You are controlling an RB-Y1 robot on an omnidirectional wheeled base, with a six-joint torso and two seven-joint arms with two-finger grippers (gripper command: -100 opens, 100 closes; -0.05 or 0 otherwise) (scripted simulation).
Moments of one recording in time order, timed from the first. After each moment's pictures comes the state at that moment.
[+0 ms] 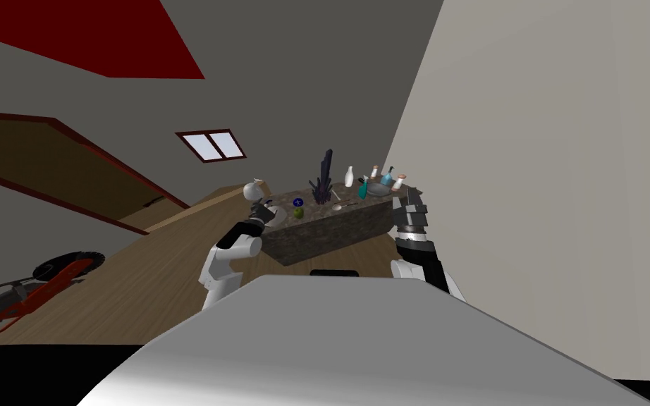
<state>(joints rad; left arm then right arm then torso) 0.24 0.29 0.26 -2.22 0.22 0.55 0.55 0.52 -0.04 0.01 -2.26 0.04 -0.43 -0.04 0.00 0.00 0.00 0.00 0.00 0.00</state>
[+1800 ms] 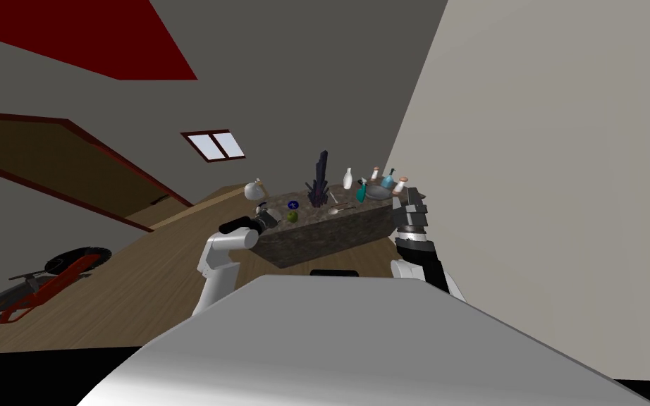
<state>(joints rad) 0.15 0.37 0.29 -2.17 0.34 1.03 0.71 0.52 -0.04 0.01 -2.26 0.04 -0.43 -0.04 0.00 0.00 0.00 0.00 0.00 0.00</state>
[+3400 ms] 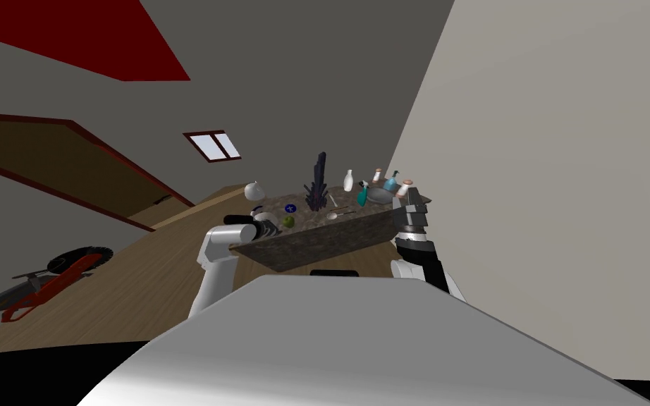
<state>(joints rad) 0.08 0.42 0.31 -2.13 0.45 1.44 0.84 0.52 -0.04 0.01 -2.26 0.04 -0.43 -0.04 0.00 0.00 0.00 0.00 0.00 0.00</state>
